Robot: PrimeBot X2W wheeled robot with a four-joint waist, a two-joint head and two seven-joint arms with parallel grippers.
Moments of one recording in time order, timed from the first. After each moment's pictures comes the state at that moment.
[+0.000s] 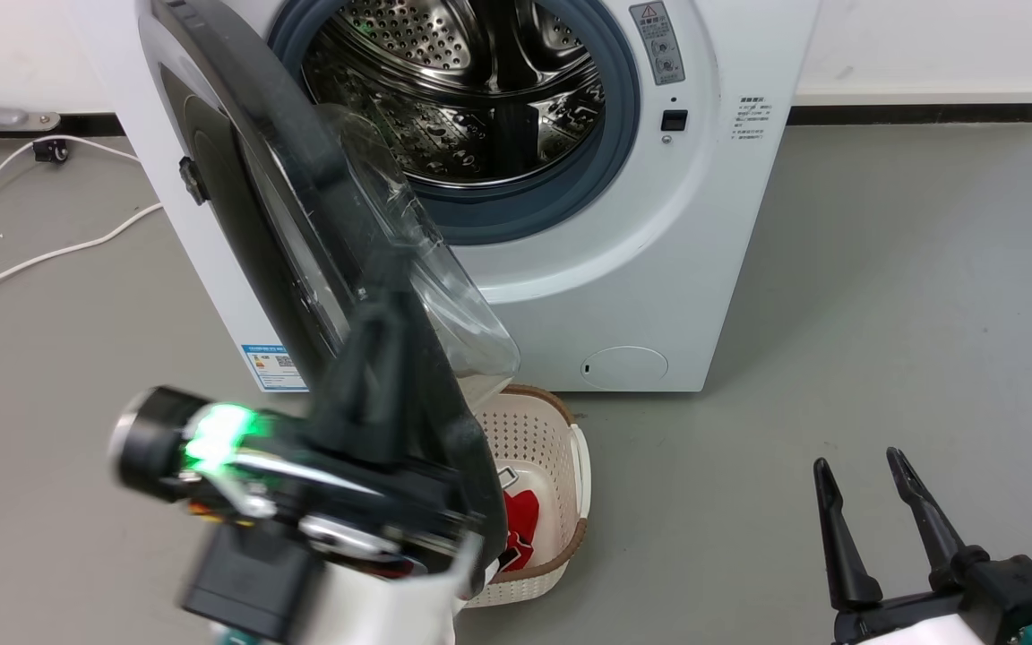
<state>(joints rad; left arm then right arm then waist) -0.14 0.05 -0.24 -0.41 0.03 -0.03 -0.26 0.13 -0.05 0.02 -0.02 0.08 0.13 -0.26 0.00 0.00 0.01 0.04</state>
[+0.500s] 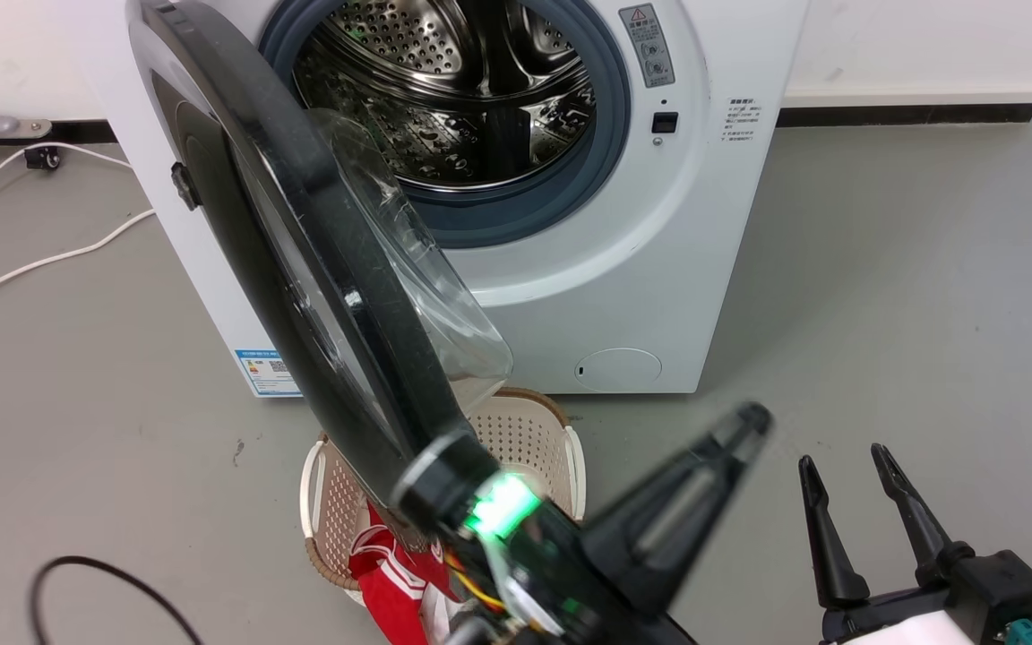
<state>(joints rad) -0.17 0.05 -0.66 -0.35 0.02 -0.08 -0.26 0.12 -0.05 0.04 -0.01 0.08 0.13 -0.26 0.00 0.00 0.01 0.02</state>
